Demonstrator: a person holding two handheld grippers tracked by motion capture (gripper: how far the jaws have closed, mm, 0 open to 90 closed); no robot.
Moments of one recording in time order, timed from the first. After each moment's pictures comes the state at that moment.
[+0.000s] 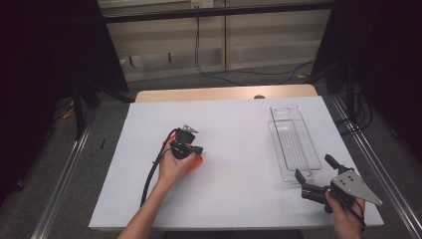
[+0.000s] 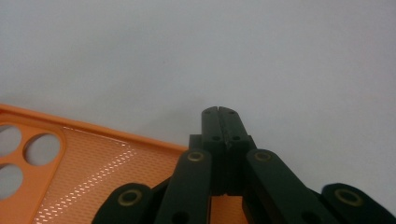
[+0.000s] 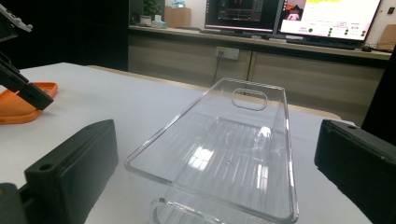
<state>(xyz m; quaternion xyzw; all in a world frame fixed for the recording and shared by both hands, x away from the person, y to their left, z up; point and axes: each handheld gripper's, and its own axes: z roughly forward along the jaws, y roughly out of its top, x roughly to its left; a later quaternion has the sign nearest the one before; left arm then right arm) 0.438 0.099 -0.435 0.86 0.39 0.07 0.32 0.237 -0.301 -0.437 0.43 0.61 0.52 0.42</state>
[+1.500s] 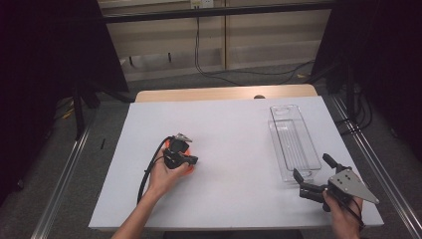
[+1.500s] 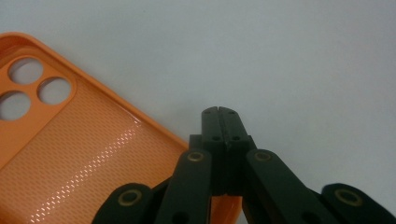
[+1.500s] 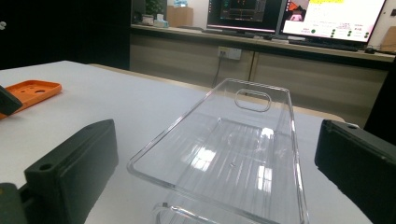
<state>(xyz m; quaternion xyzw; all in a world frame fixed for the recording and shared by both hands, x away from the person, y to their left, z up) 0.411 0.119 -0.432 0.88 0.37 0.04 0.31 0.241 -0.298 -0.437 0.43 0.62 0.51 0.42</state>
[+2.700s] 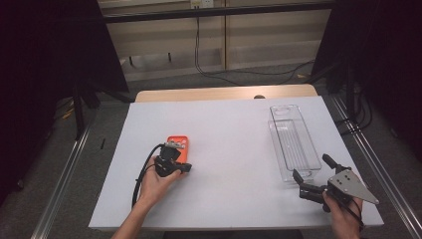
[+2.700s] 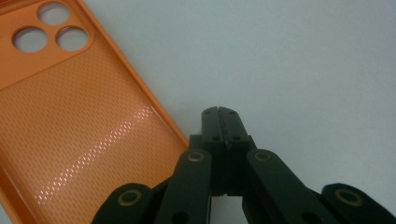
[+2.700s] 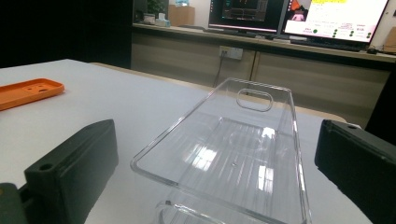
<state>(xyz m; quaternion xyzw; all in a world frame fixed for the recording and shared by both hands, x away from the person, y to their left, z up) 0.392 0.145 -0.434 0.87 0.38 0.02 0.31 0.240 -0.297 -0.437 0.42 0.62 0.51 0.42</state>
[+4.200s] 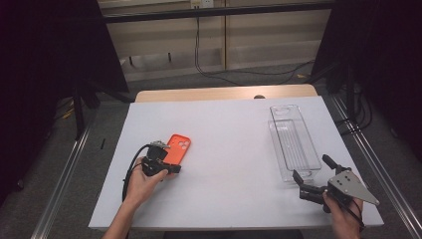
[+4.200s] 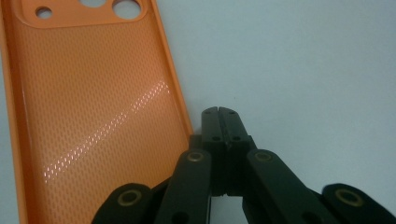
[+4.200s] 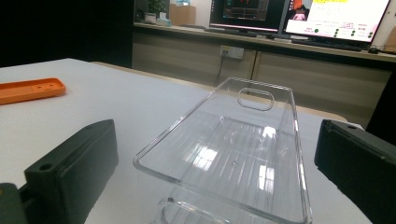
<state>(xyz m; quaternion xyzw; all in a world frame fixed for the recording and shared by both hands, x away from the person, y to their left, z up) 0.397 0.180 -0.433 0.86 0.40 -0.01 0.31 0.238 -0.297 -0.437 0.42 0.62 0.51 0.41</state>
